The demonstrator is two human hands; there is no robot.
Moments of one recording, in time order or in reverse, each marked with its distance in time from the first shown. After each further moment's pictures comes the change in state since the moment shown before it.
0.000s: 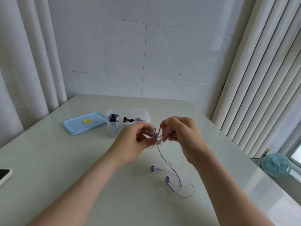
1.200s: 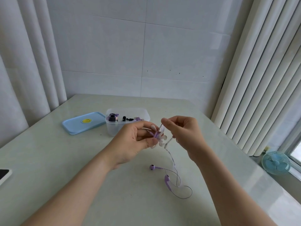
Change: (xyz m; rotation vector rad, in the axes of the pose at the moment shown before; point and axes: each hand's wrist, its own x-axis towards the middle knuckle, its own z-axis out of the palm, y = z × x) left_hand -0.007 0.013 0.000 -0.246 -0.106 -0.054; right_hand 0.007 0.012 -0.011 -0.165 0.119 0.012
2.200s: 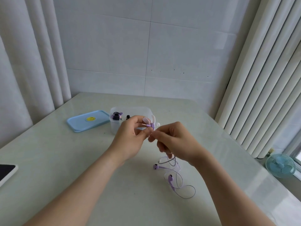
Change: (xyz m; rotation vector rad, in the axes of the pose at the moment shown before) left_hand 0.006 -0.004 -0.003 0.140 0.319 0.003; right_hand -0.018 -0.011 0.017 -0.171 -0.435 -0.078
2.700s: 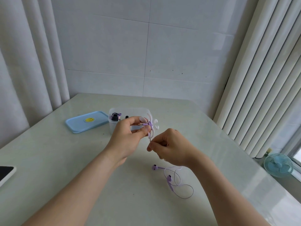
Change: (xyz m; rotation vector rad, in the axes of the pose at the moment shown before) left_hand 0.000 0.004 0.000 -0.160 0.060 -0.056; right_hand 0.003 0.013 0.006 -0.370 -0.033 -0.051
